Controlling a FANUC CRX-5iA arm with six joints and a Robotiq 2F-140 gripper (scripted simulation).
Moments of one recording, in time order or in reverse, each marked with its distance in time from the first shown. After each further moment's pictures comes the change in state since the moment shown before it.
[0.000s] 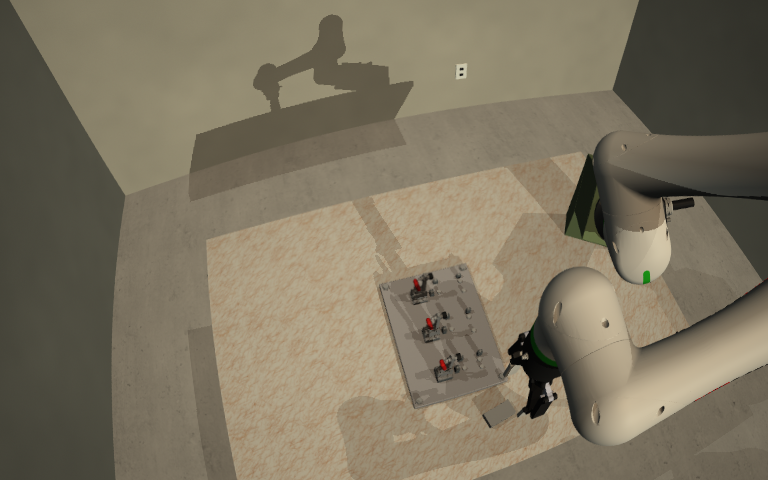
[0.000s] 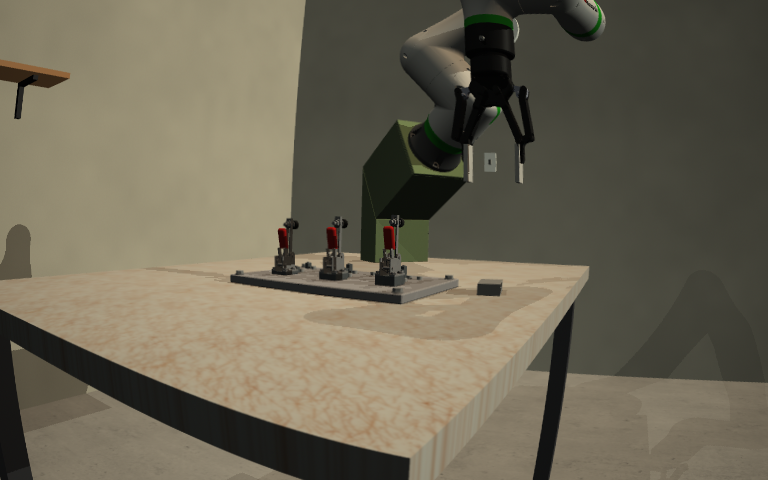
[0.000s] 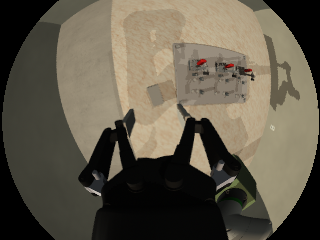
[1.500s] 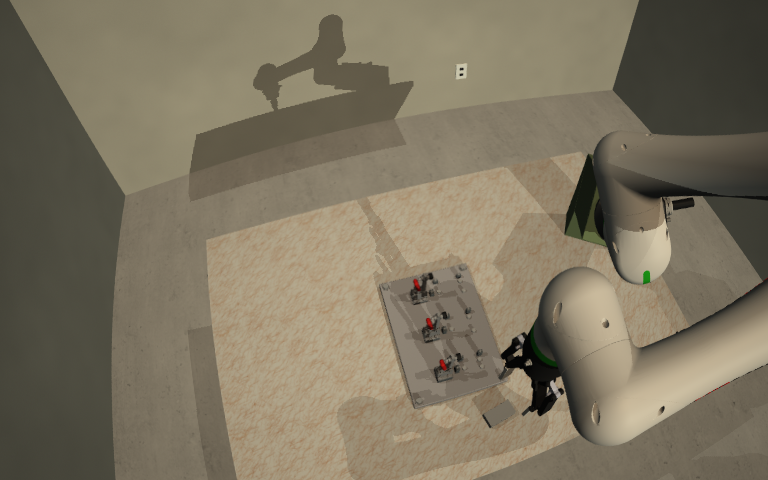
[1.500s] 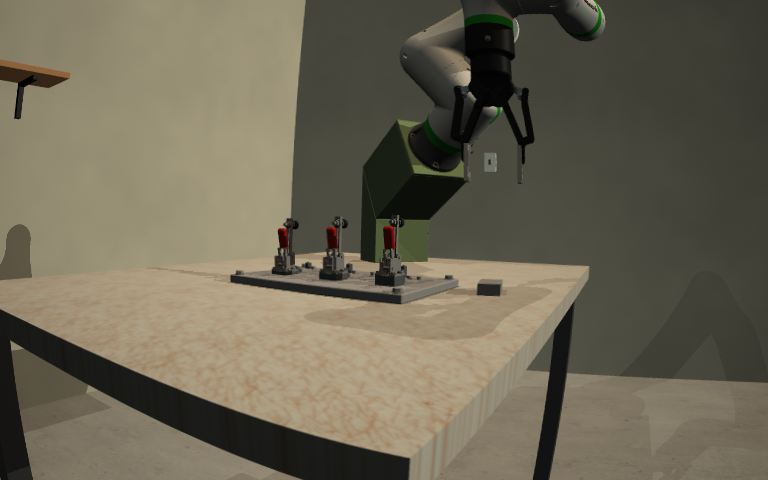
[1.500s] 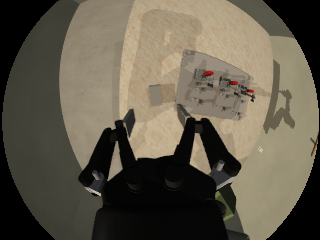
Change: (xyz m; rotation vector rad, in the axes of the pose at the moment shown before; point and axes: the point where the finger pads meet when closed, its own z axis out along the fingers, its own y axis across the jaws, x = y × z) arm 0.000 0.000 0.000 0.000 0.000 -0.226
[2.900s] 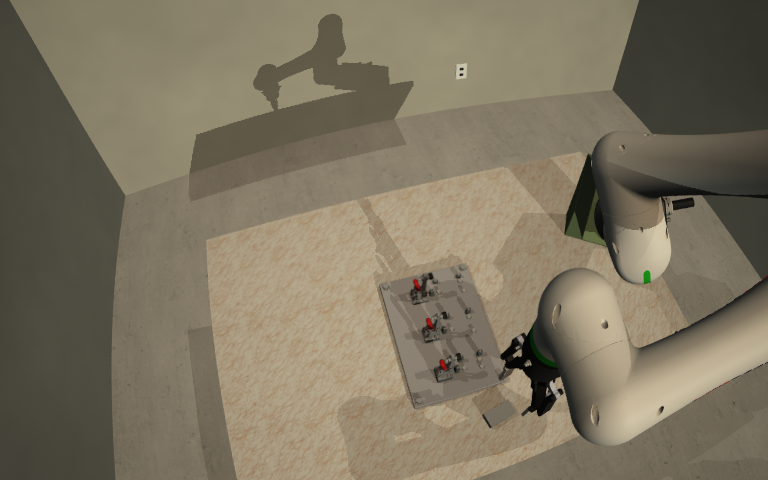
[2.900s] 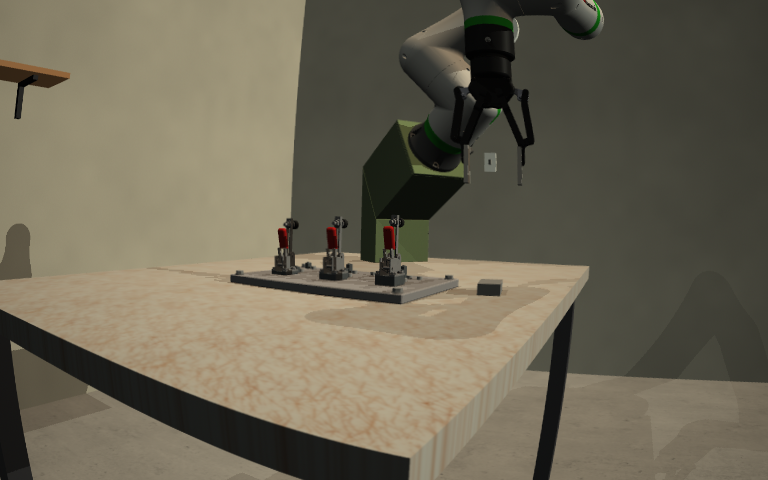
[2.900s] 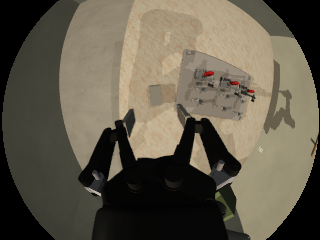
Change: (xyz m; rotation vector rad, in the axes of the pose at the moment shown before) arm 0.000 0.000 0.003 0.001 0.000 0.000
